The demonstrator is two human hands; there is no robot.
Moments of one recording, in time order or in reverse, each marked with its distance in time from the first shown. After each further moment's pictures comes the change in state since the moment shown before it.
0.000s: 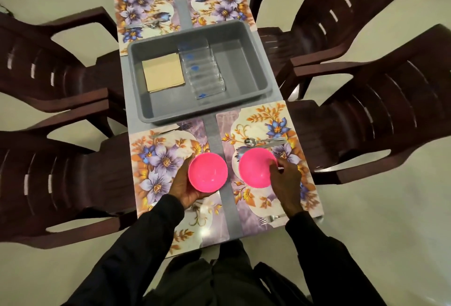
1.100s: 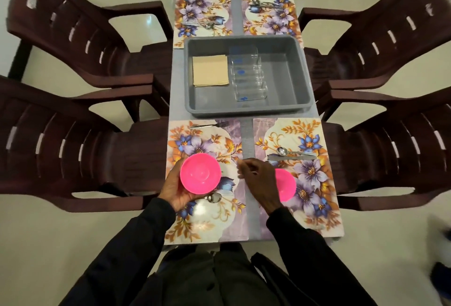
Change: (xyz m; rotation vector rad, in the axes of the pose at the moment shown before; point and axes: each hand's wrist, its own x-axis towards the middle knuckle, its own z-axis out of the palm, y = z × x) left_hand -0.063 0.035 -0.100 -0.244 0.016 0.110; right_hand -0.060 -0.077 0.099 0.039 -0.404 -0.315
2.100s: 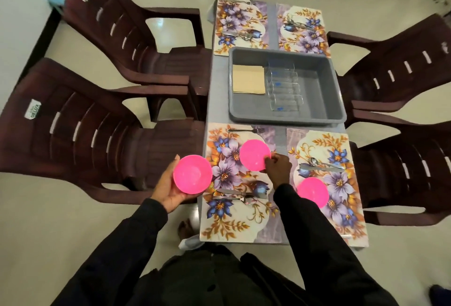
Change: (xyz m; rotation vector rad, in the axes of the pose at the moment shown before) left_hand -0.059 0.098 -0.117 -0.041 0.049 0.050; right_hand 0.041 -0.011 0.097 -0.036 0.182 0.330
